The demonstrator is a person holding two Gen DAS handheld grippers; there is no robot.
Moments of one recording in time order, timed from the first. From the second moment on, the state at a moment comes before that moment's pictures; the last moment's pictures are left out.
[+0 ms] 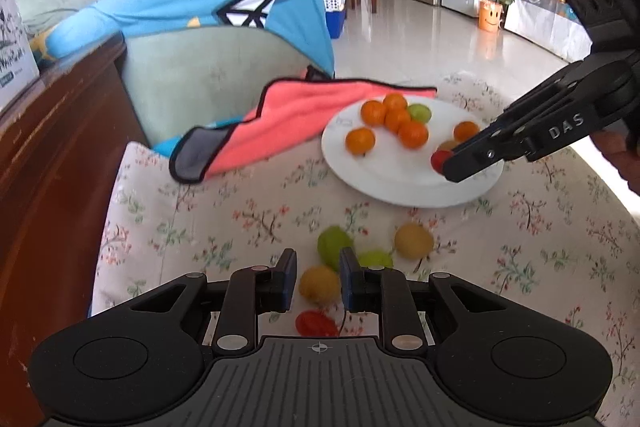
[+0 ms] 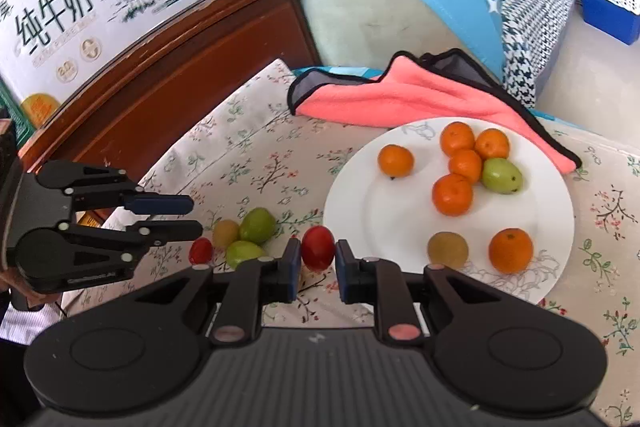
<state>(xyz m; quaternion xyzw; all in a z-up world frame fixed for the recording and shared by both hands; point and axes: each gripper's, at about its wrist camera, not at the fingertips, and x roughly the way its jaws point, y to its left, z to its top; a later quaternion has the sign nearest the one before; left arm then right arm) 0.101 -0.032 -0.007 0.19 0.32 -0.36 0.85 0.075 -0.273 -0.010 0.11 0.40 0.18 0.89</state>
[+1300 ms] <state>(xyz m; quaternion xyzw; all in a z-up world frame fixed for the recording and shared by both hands) 0.106 -0.062 -0.002 0.16 0.32 -0.38 0.85 0.093 -0.292 -0.018 0.14 0.40 0.15 0.89</state>
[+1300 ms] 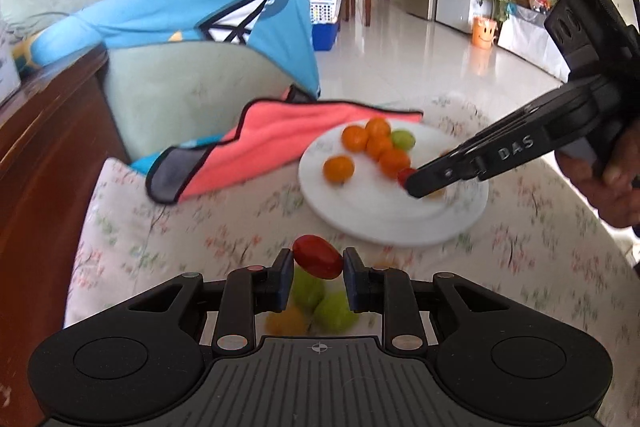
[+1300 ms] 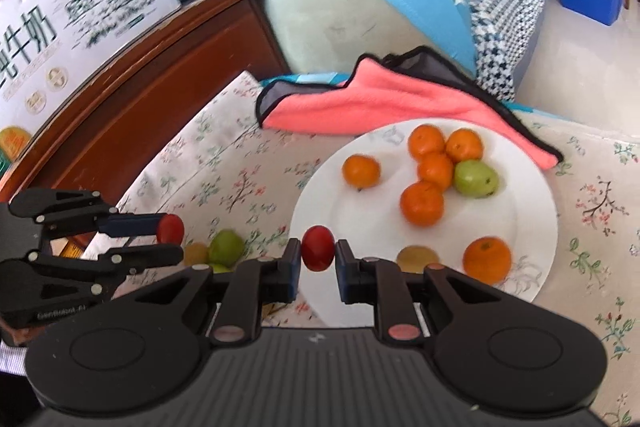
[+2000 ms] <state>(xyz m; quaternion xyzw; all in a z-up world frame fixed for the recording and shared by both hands) 0.132 -0.161 -0.025 0.16 0.35 -0.32 0.87 0.109 -0.345 -0.028 0.22 0.40 0.04 0.89</state>
